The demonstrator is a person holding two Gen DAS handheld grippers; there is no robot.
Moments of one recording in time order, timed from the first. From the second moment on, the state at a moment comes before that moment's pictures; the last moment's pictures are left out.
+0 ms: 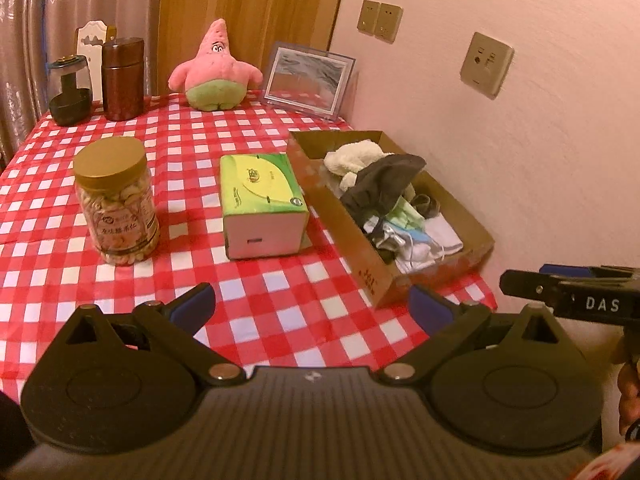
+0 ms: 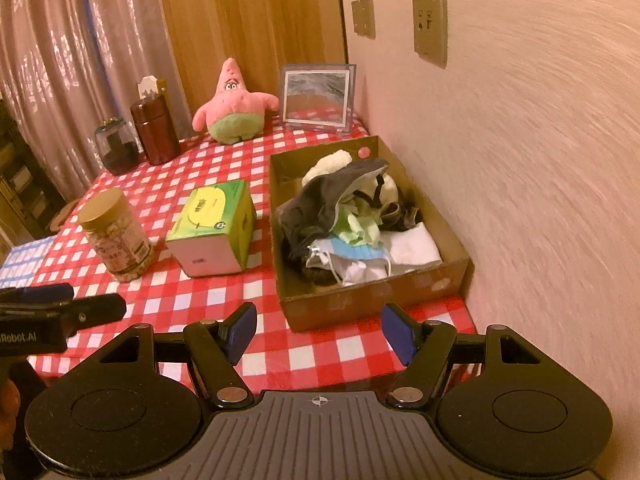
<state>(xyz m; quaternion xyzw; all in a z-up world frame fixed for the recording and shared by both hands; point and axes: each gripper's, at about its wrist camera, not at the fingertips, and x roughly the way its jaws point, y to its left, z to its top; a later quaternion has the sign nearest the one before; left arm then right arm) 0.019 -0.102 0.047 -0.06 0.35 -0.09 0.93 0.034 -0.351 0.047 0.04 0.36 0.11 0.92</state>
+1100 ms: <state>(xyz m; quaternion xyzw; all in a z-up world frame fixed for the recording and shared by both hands) -0.026 -0.100 0.037 -0.06 0.36 -0.05 0.93 -0.020 -0.329 0.039 0.01 0.35 0.12 0.93</state>
